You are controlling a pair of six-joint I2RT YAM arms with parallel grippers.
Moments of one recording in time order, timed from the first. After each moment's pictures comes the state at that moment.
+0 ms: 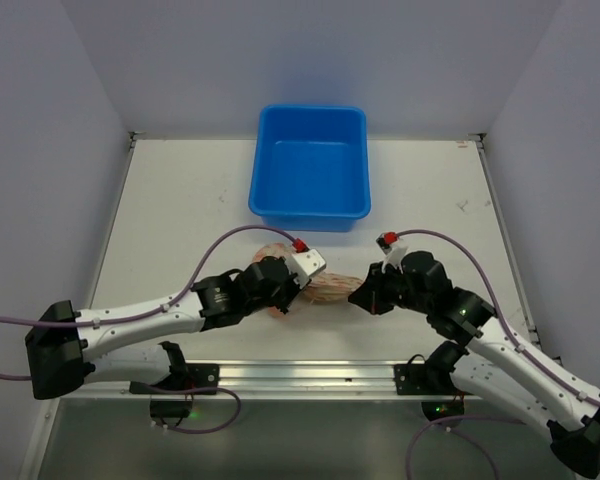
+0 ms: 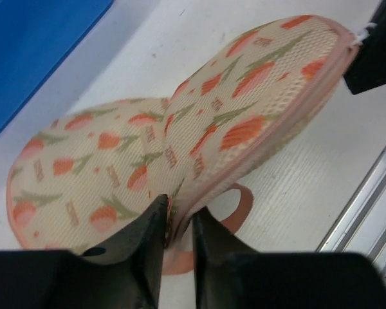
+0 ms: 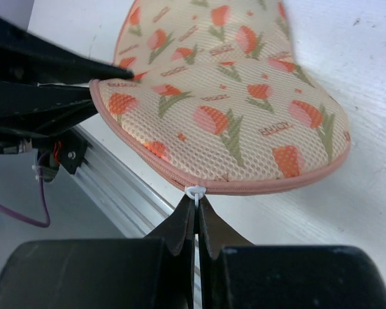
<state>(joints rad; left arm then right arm) -1.10 1.16 0.74 -0.18 -0.18 -0.05 0.72 0.69 0.58 -0.48 -0.19 0.58</state>
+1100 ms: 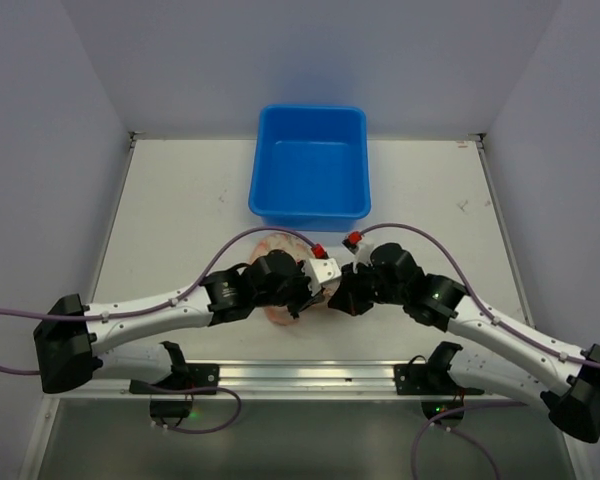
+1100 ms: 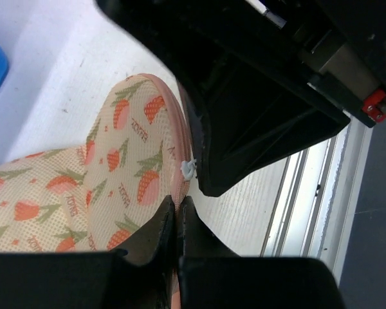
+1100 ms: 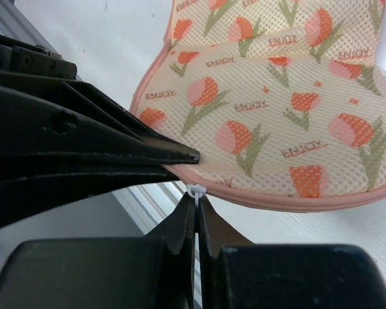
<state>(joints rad) -1.10 1.24 0.81 -0.15 0.12 0.04 0.86 0.94 0.69 -0.42 -0.23 0.52</state>
